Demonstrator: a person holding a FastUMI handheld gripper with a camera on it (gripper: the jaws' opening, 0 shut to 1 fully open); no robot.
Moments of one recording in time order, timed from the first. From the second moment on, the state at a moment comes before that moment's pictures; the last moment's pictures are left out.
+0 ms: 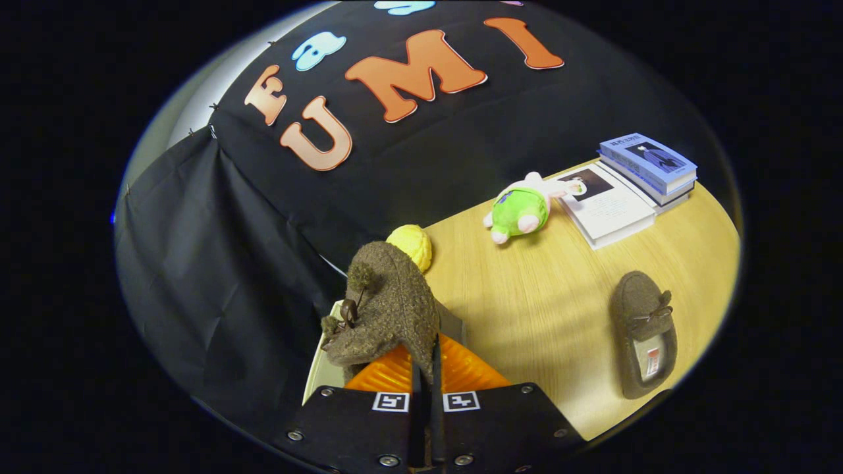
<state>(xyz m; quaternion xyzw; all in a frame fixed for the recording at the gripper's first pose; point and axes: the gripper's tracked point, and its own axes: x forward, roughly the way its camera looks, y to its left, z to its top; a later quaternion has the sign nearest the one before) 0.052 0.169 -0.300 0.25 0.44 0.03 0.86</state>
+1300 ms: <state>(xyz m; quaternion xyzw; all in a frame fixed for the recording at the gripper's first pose) 0.044 0.332 -0.418 0.28 0.59 0.03 0.76</state>
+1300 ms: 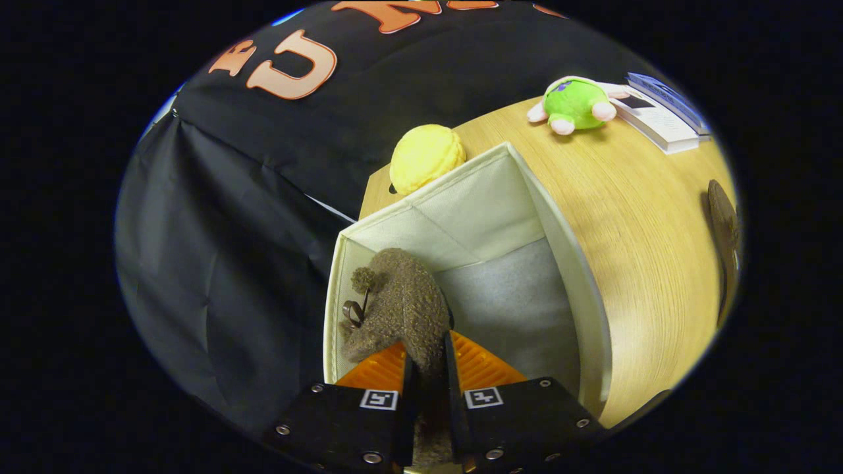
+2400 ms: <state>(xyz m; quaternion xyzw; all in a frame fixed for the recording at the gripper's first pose) 0.017 0.177 -0.305 0.25 0.46 0.09 0.85</state>
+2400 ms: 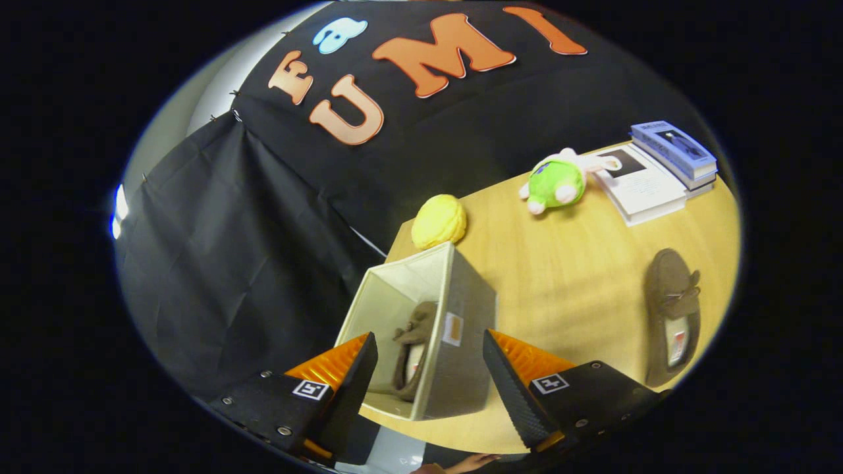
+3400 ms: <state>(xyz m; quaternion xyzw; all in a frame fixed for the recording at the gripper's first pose) -0.059 -0.066 -0.391 0.15 0.49 -0.11 0.85</state>
